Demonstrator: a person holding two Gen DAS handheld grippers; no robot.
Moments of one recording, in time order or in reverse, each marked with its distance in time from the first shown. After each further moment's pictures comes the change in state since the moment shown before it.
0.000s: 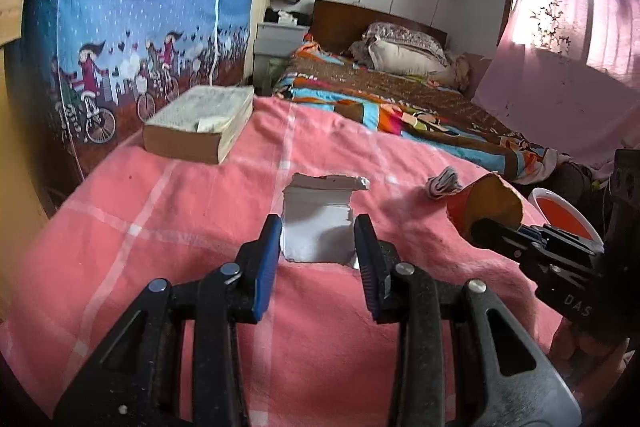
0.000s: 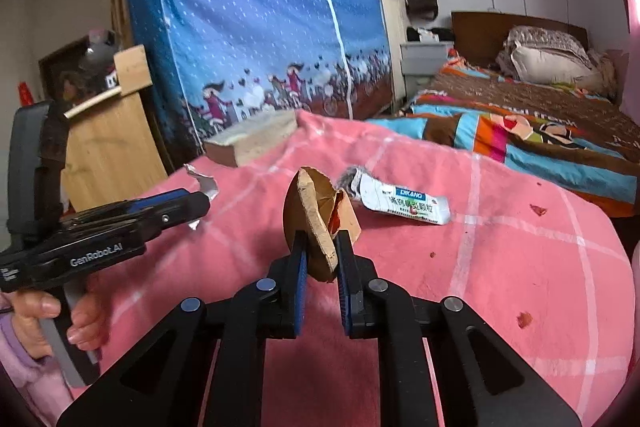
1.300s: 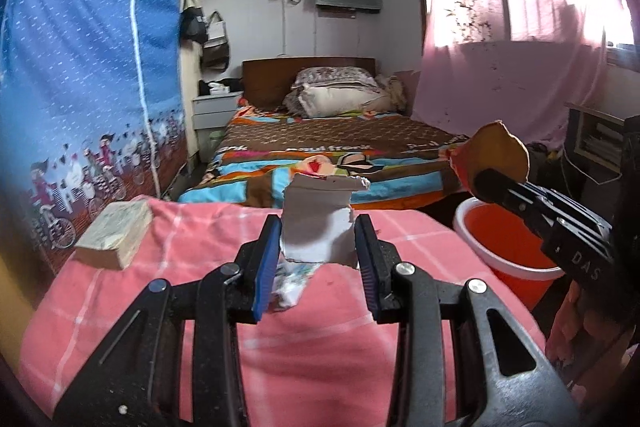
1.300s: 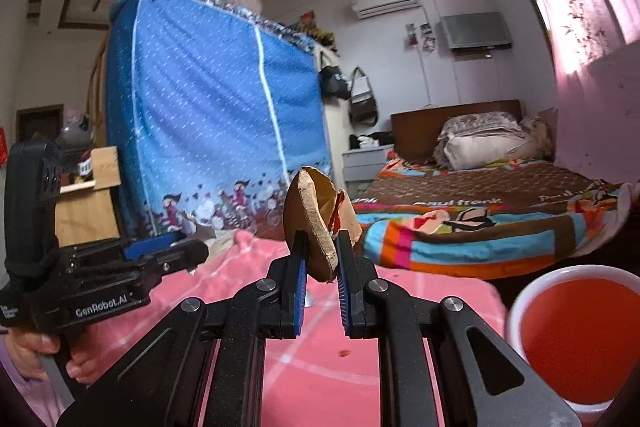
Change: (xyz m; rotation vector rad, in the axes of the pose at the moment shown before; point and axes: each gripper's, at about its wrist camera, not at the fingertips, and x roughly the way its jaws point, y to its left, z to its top) left arm -0.034 -0.138 0.025 0.264 -0.188 -0.133; right arm -0.137 -0.059 0.004 0.034 -0.418 -0.199
